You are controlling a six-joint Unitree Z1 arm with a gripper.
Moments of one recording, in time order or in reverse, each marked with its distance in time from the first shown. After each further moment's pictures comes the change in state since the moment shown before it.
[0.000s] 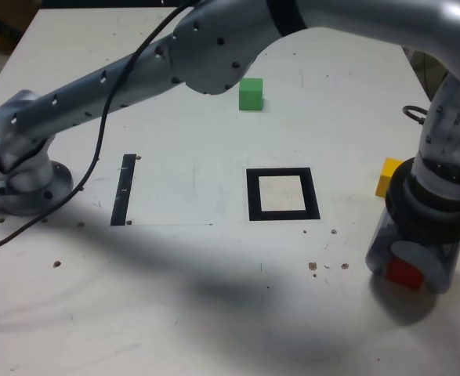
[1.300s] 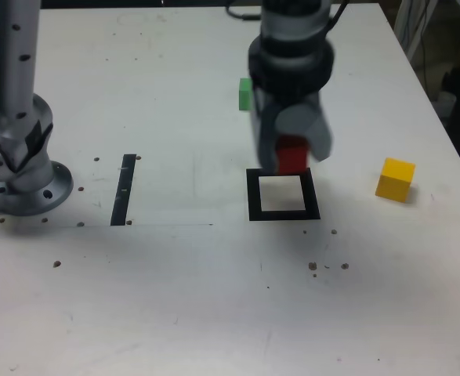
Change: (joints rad) arm 0.218 -0.645 0.997 -0.350 -0.078 -0.376
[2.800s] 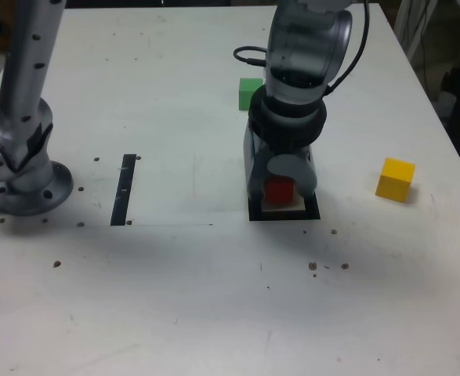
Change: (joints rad) arm 0.007 0.118 0.077 -0.103 0.031 0.068
